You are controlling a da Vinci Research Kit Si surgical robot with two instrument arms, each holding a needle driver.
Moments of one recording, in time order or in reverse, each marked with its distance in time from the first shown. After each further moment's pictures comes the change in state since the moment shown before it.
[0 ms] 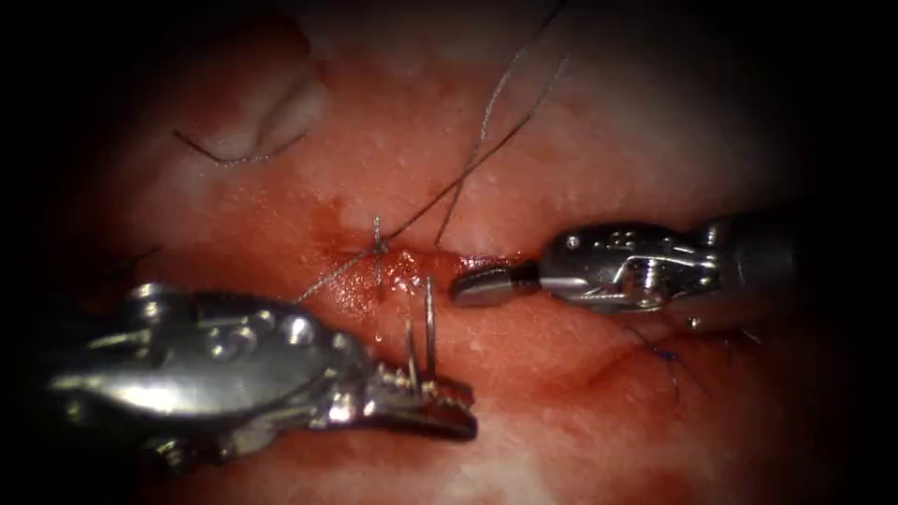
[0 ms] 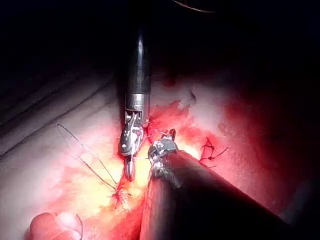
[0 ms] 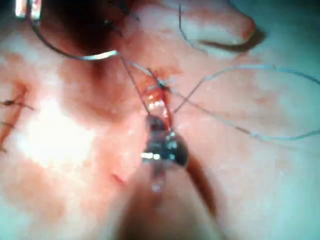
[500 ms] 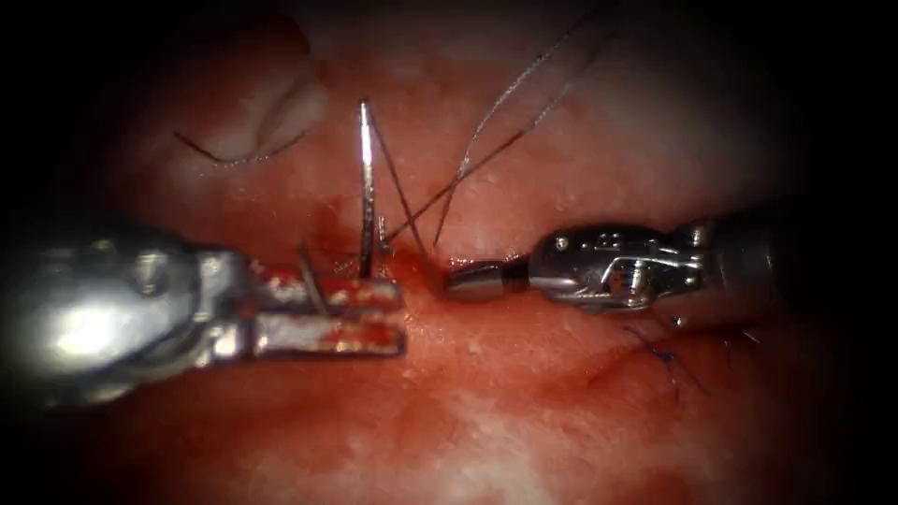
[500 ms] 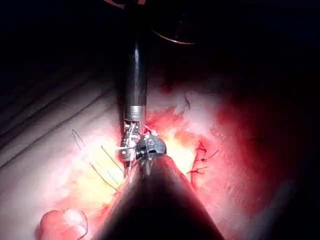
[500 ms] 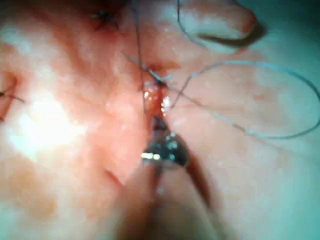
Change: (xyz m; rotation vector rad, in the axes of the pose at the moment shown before) right arm -0.001 0.000 0.001 -0.026 -0.035 -0.007; left arm 0.005 0.002 -0.006 0.229 0.024 0.407
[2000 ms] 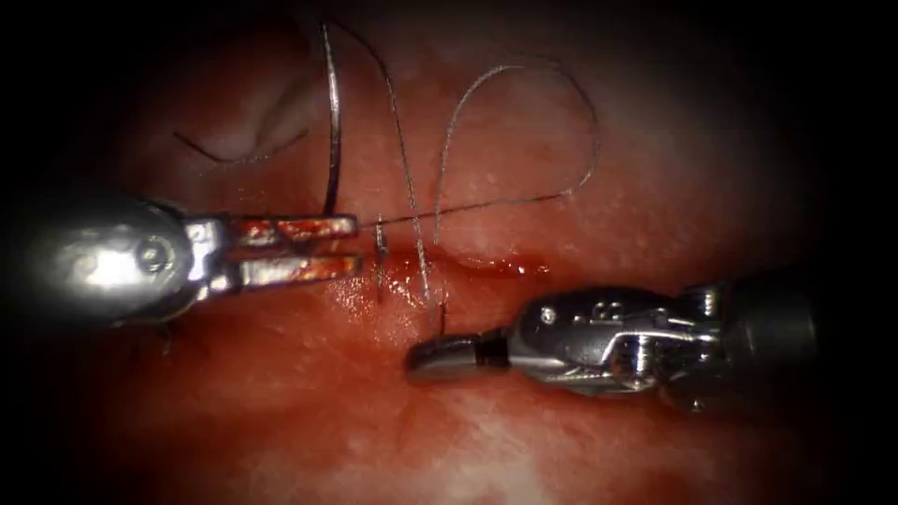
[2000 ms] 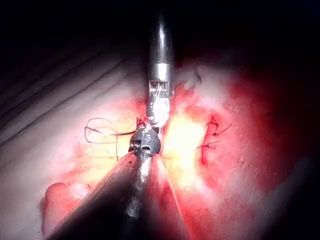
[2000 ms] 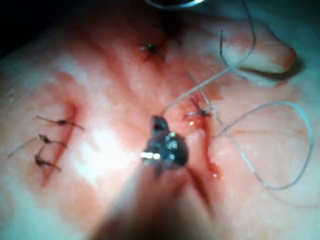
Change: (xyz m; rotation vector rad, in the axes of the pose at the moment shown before) right arm 0.007 -0.012 -0.001 0.076 0.042 0.038; left arm -0.008 -0.003 0.001 0.112 0.001 0.207
